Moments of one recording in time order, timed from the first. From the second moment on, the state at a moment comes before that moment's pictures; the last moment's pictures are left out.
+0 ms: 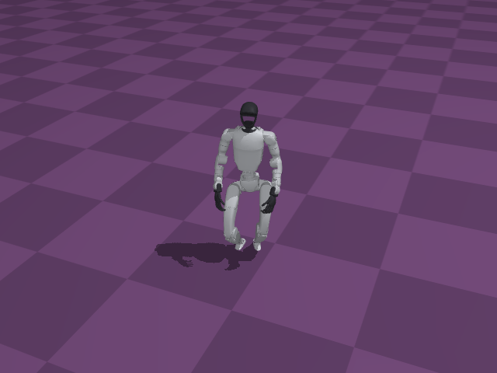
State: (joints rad) left arm 0.00 0.29 -0.39 0.96 0.11 -0.23 -0.13; right arm -0.02 -0.24 0.37 1.04 -0.06 -0.15 0.07; waist -0.06 -0.13 -0.16; left_leg -0.43 -0.13 0.25 0.88 -0.76 0.13; right_leg -0.58 -0.24 -0.17 1.14 -0.75 0.10
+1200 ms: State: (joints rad) left arm 0.12 0.24 -0.27 0.40 -0.25 -0.34 0.00; right arm 0.28 -0.36 0.25 0.55 0.07 -0.28 -0.09; waist -0.02 0.11 -0.13; left_leg -0.60 0.15 0.03 1.73 -0.60 0.05; right_leg -0.71 0.09 -0.16 1.33 -0.86 -0.08
